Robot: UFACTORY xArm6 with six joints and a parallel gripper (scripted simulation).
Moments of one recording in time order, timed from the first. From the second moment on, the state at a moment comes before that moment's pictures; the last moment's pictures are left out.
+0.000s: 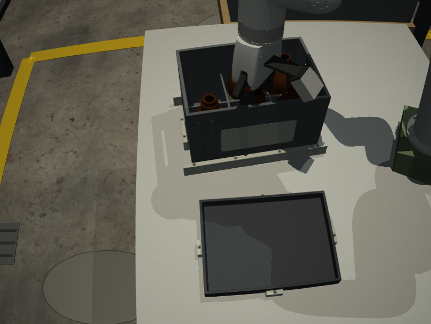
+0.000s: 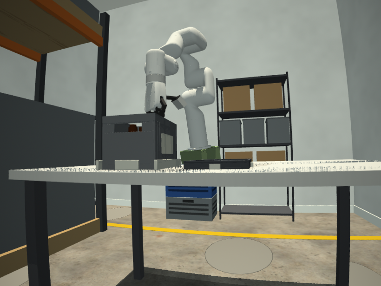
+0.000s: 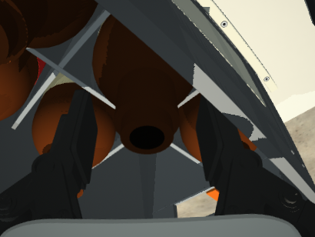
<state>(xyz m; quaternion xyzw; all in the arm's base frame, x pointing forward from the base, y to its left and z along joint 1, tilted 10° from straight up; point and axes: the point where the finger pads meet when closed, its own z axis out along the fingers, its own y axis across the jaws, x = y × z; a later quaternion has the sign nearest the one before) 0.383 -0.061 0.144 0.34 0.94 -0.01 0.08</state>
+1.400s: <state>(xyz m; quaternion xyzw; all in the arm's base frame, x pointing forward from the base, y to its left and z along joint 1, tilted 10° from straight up) 0.383 -0.061 0.143 0.34 0.94 -0.01 0.08</state>
